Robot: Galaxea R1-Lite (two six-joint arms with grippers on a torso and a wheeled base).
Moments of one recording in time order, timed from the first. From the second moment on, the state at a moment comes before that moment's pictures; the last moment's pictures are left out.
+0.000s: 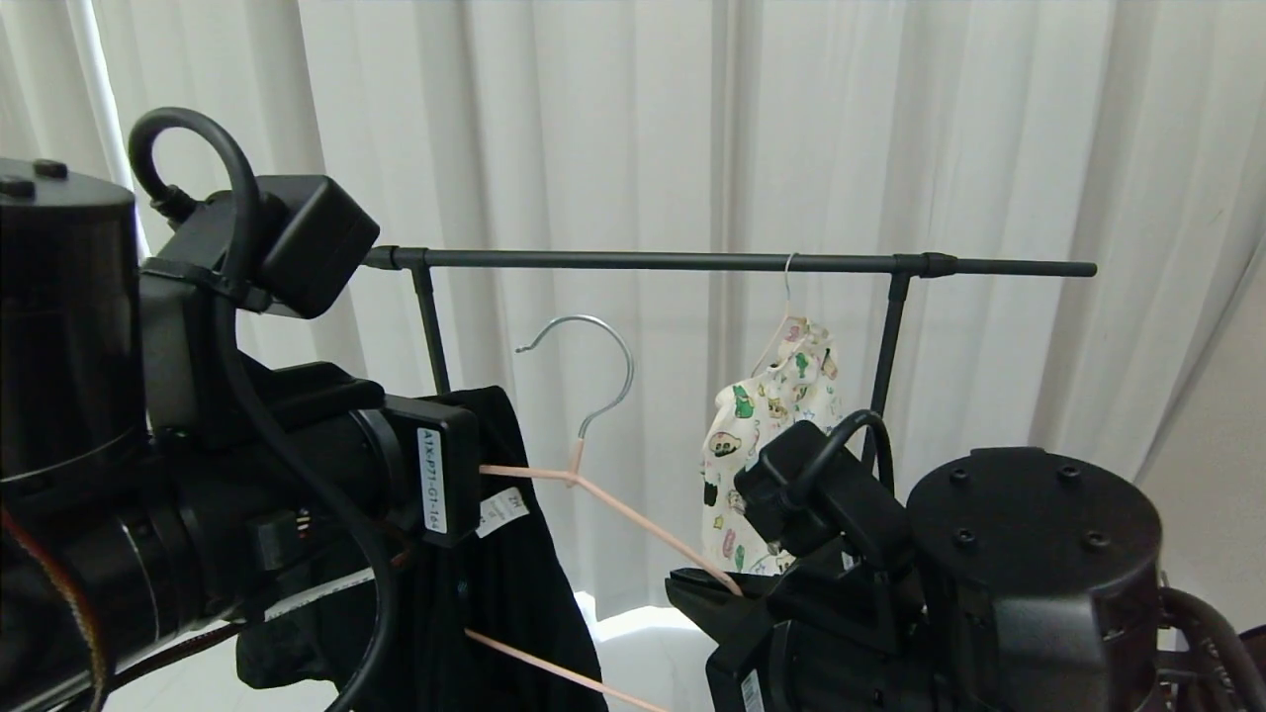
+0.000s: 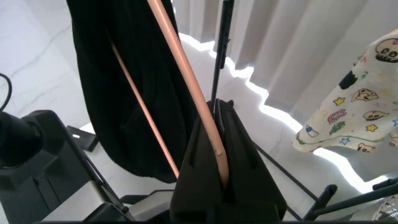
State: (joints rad) left arm -0.86 1.30 -0.94 0.00 0.44 -0.17; right arm 1.19 1.65 -0.80 -0.48 -0.22 0.26
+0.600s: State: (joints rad) left arm -0.95 1.30 -0.96 0.00 0.46 -0.17; right arm 1.19 1.68 -0.84 -0.48 -0.25 0.26
